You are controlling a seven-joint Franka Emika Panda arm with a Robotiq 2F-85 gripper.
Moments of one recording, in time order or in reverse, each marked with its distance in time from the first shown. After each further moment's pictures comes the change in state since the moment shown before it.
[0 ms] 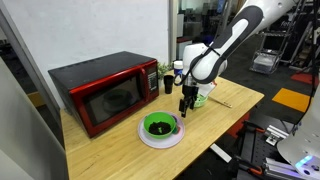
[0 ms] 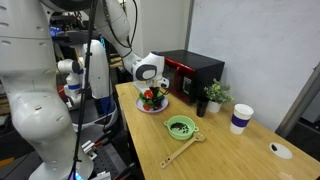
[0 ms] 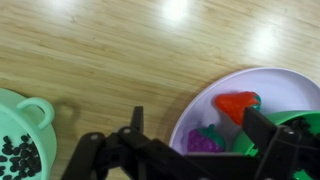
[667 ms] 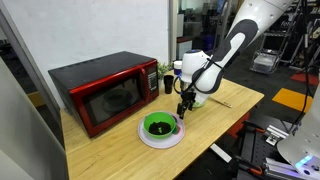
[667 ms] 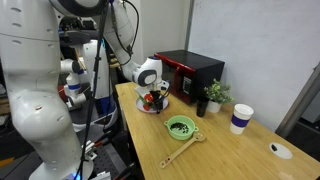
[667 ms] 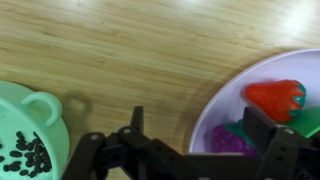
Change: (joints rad) arm 0.006 0.081 -0.009 0.000 -0.178 0.142 0.198
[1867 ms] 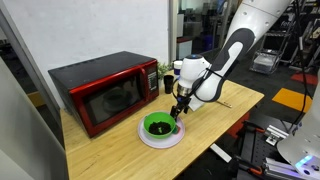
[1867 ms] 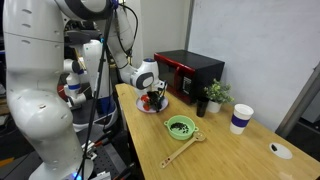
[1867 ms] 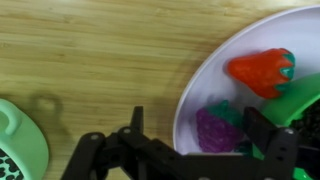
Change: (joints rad) arm 0.073 0.059 -0.027 0.001 -0.021 0.169 0.187
